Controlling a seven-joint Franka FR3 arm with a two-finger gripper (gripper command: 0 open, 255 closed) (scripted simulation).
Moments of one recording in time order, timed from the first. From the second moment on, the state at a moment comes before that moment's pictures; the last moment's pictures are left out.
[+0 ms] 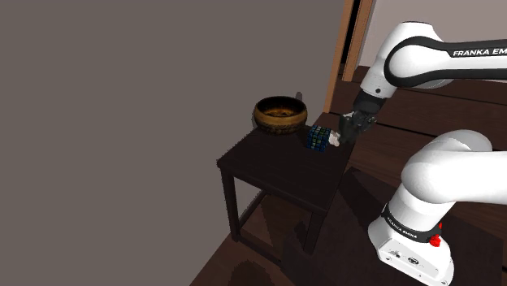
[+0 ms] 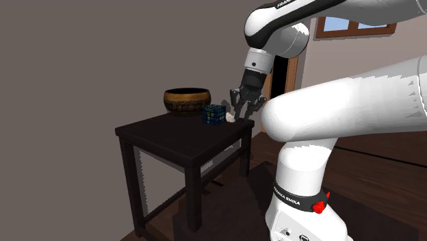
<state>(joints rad) -0.18 -1.18 -0.24 -3.00 0.02 1.92 0.16</state>
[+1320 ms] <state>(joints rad) -0.20 -0.88 -0.07 -2.84 0.08 2.01 0.47</state>
